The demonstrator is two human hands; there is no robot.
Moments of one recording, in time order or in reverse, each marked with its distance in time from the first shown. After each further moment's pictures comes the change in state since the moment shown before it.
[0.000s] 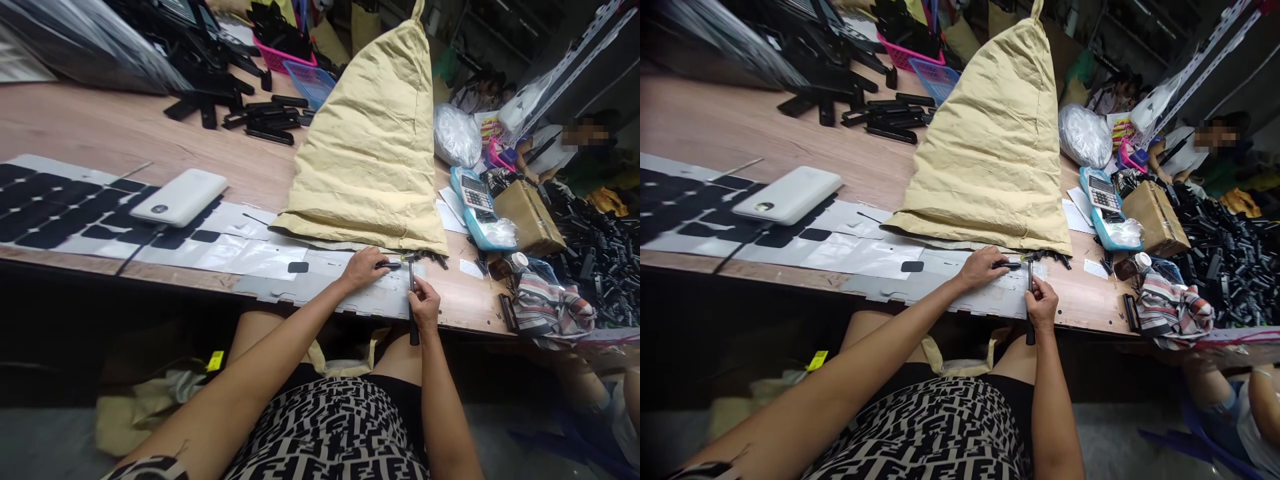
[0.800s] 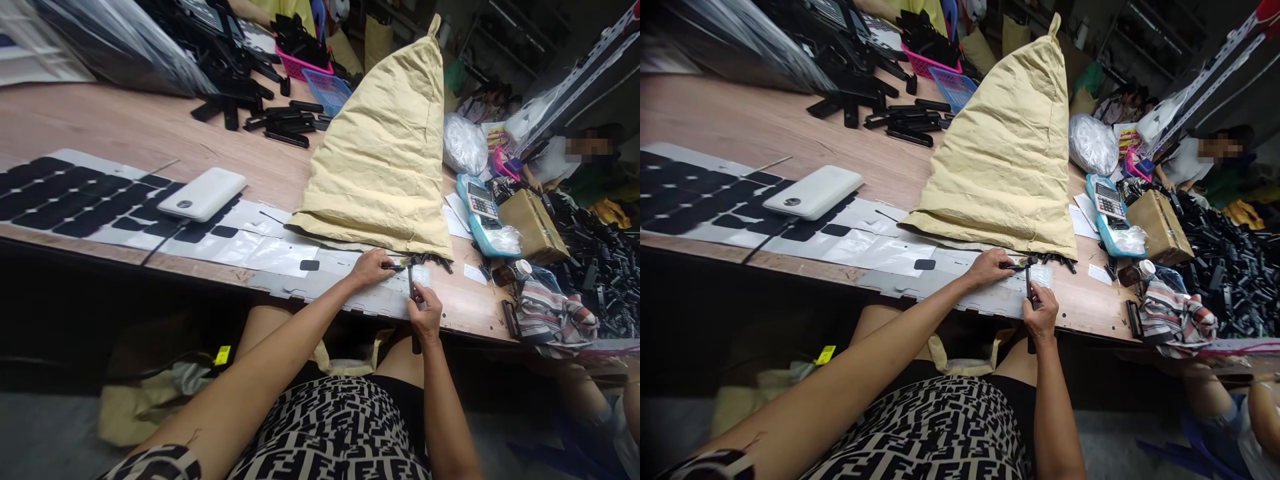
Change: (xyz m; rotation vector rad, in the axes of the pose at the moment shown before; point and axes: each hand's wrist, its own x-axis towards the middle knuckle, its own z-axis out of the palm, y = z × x) left_hand 0.006 0.000 -0.004 -0.073 -0.026 -0.026; right_hand -0.015 -0.031 0.001 -0.201 -0.046 -0.266
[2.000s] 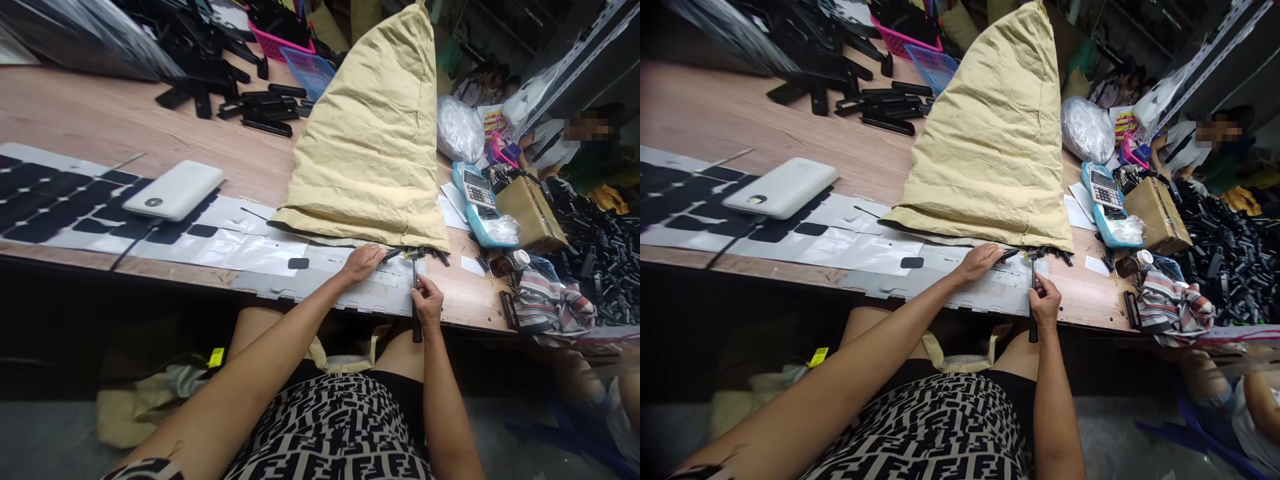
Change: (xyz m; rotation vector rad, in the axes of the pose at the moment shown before) left_hand -0.003 -0.001 -0.006 -0.097 -0.037 -0.036; right_hand 0.005 0.037 0.003 0.229 0.057 0.307
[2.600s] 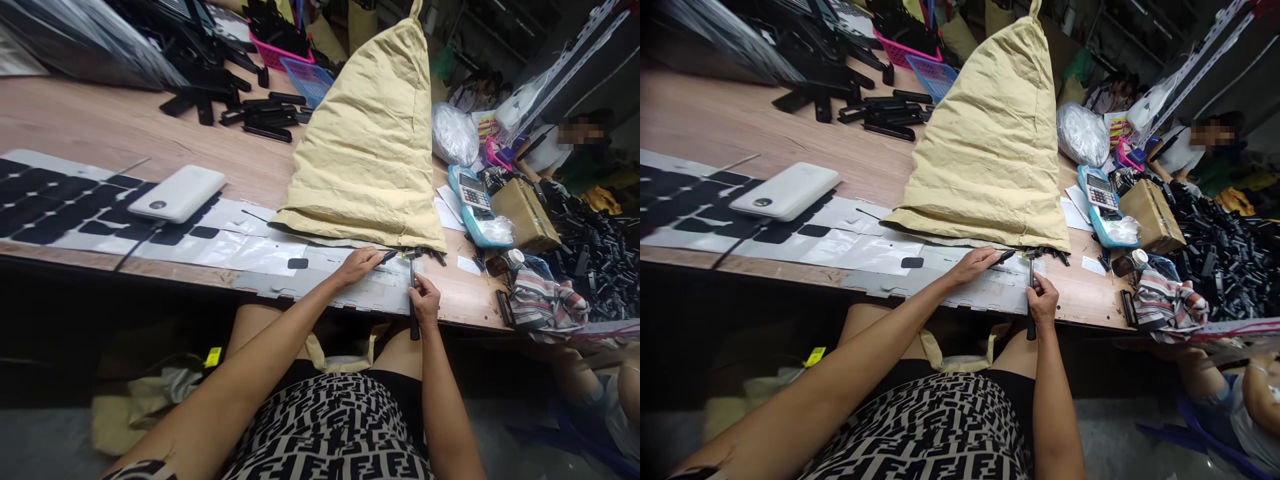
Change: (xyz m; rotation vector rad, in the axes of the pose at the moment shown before) left_hand -0.018 0.009 -0.010 -0.271 0.014 0.041; right_hand 0.001 0.004 0.000 0.016 0.006 -0.013
